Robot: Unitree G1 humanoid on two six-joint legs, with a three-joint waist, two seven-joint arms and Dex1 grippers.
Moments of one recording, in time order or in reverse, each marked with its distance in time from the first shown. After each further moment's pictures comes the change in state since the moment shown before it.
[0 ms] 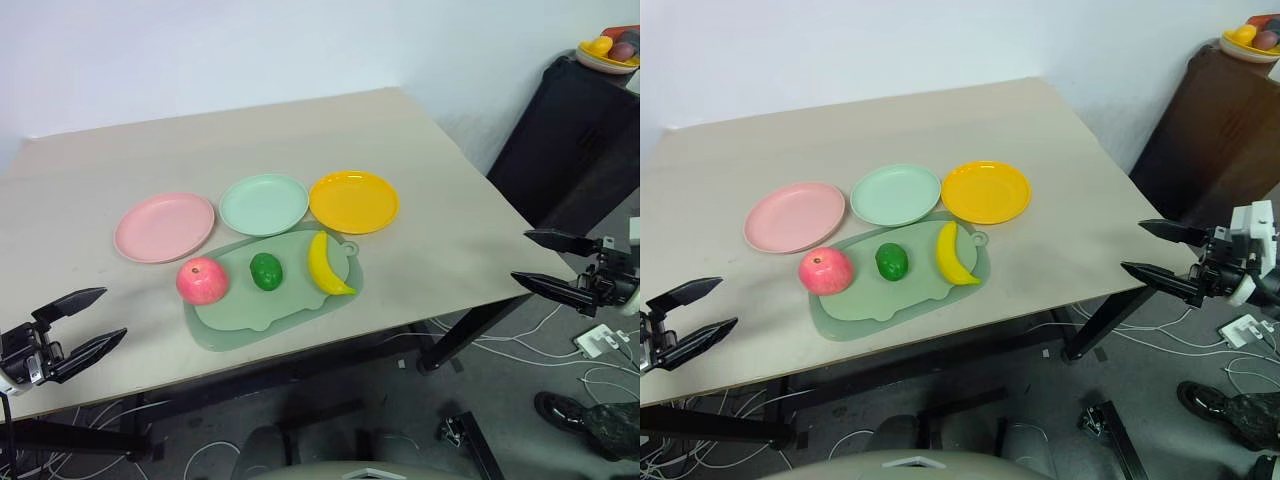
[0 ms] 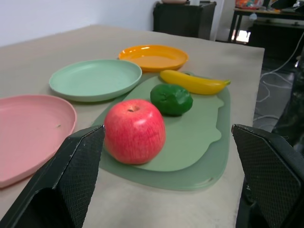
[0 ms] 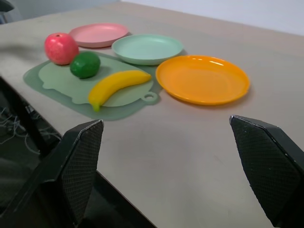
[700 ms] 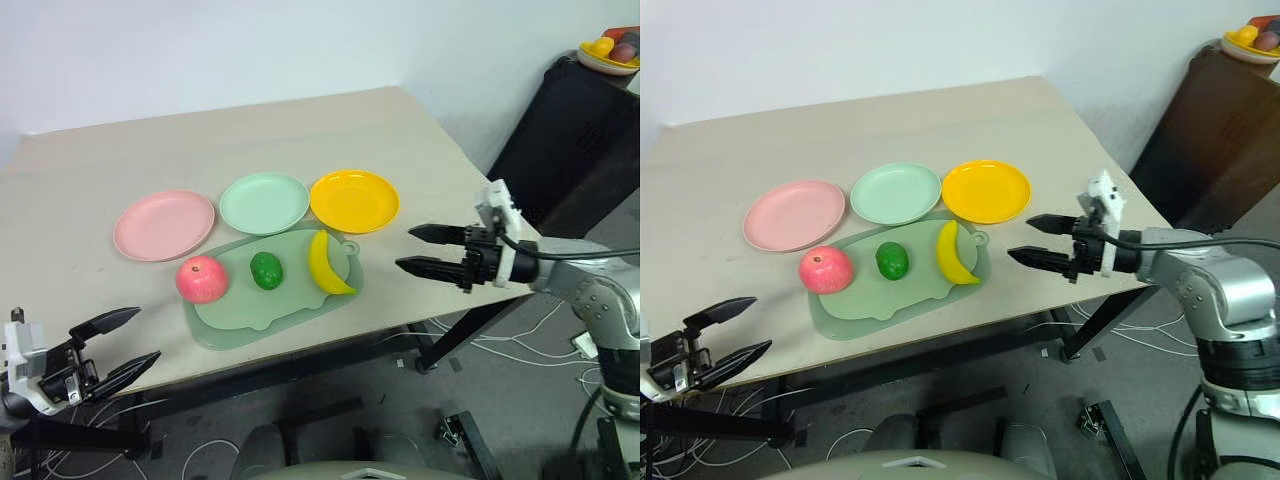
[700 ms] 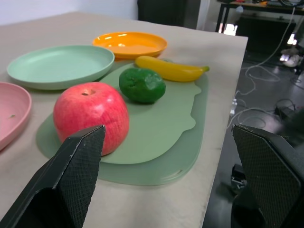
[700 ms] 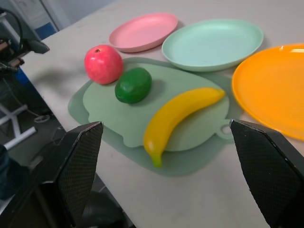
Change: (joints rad) left arm 0.100 -0.106 -0.098 -0.188 0.049 -0.046 0.079; right arm -0.320 0.174 0.355 -0.412 0.138 0.714 -0.534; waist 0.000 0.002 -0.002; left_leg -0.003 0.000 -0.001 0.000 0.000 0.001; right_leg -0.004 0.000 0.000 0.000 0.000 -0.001
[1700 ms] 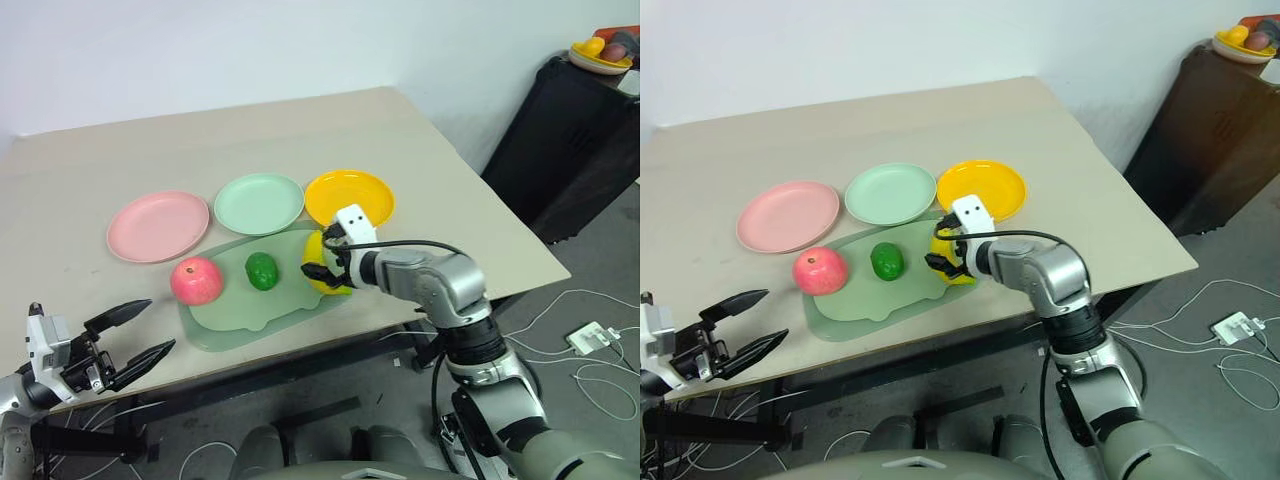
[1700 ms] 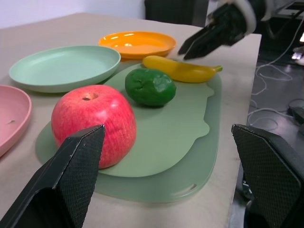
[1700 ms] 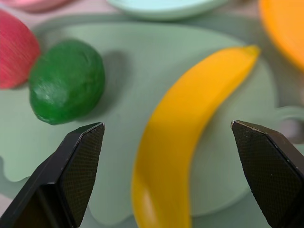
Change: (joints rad) left arm -0.025 -0.014 -0.039 0.006 0.018 -0.039 0.083; right arm -0.171 0.590 0.320 0.165 -0.332 0.214 -0.645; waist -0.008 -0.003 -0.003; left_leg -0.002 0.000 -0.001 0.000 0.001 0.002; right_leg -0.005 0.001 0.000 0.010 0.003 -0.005
